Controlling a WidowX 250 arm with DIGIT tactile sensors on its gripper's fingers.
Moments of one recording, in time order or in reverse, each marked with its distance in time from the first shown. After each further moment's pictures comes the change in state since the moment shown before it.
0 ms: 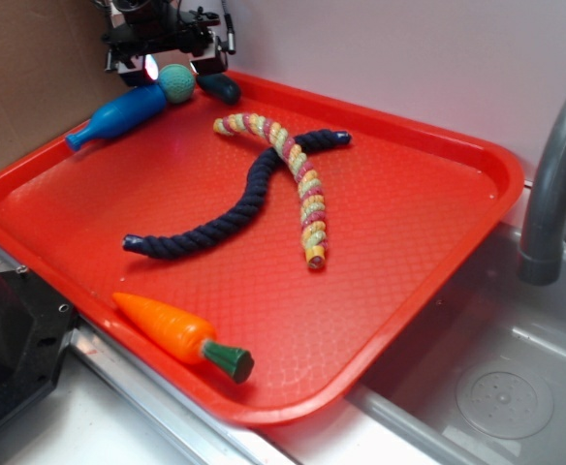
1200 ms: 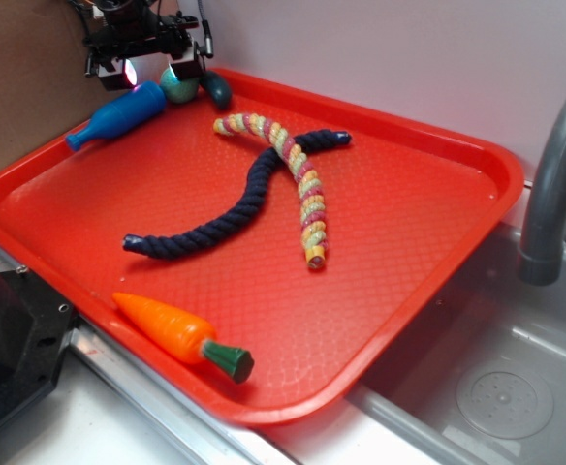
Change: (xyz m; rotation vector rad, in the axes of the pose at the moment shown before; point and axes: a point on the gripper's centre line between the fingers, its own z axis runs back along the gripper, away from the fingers) arm 0.006 0.015 -0.021 0.037 0.066 -0.006
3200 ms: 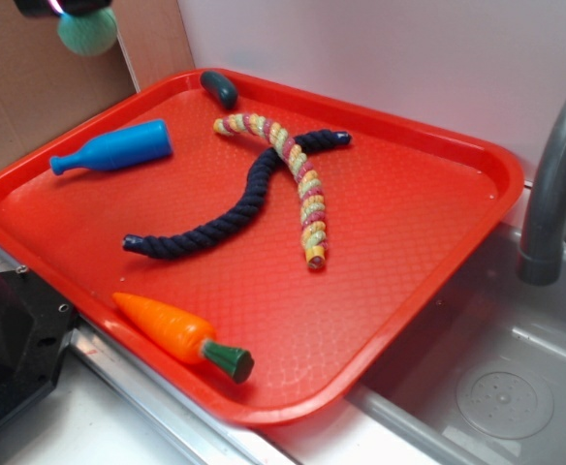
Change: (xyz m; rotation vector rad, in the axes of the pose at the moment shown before) arm -0.109 -0.015 0.214 -0.192 0.358 -0.370
